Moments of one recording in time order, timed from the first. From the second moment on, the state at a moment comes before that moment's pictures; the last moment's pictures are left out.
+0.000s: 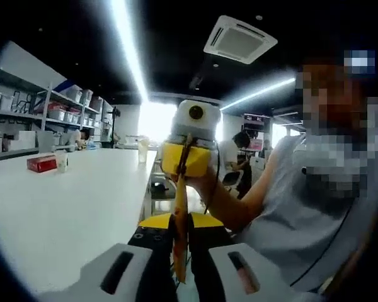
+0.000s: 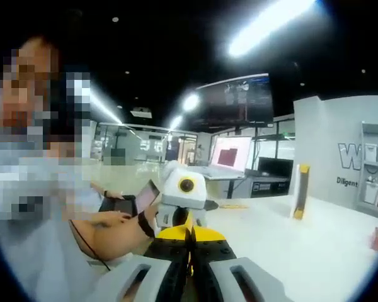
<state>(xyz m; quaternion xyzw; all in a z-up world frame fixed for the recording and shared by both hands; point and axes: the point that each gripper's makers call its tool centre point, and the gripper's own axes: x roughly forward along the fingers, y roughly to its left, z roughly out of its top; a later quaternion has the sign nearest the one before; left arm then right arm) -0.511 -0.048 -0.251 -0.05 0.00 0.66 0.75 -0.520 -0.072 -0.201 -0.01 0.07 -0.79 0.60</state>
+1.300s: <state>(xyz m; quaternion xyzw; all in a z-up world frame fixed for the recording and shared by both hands) -0.514 -0.043 -0.226 0.00 0.00 0.69 0.72 -0.521 -0.077 -0.175 -0.05 -0.03 -0.78 0.62</state>
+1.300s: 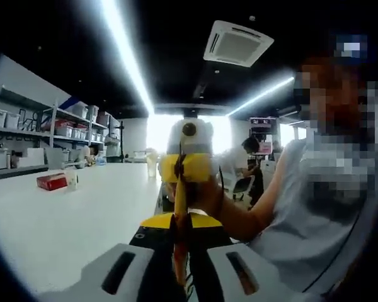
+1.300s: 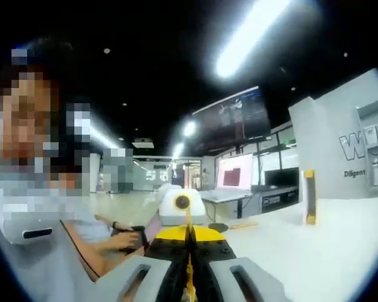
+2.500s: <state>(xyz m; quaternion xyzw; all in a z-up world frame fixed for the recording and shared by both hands) -0.551 -0.048 -0.229 0.03 0.02 0.74 0.67 -0.540 -0.064 -0.184 -0.13 0.01 -0.79 0.59</state>
